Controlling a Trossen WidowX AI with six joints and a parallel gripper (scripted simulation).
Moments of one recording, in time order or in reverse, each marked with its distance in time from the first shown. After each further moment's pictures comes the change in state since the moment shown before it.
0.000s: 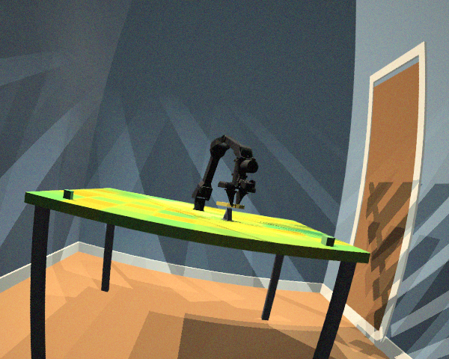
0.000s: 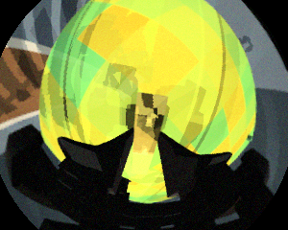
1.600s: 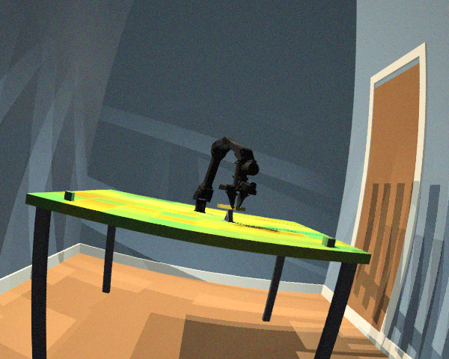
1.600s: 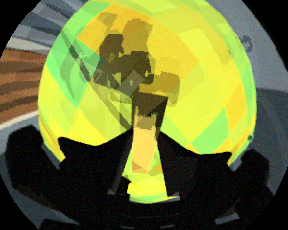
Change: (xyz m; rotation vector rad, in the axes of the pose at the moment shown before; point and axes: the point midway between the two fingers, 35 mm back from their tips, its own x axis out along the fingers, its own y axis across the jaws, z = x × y) arm 0.004 0.000 0.000 0.000 -0.001 0.000
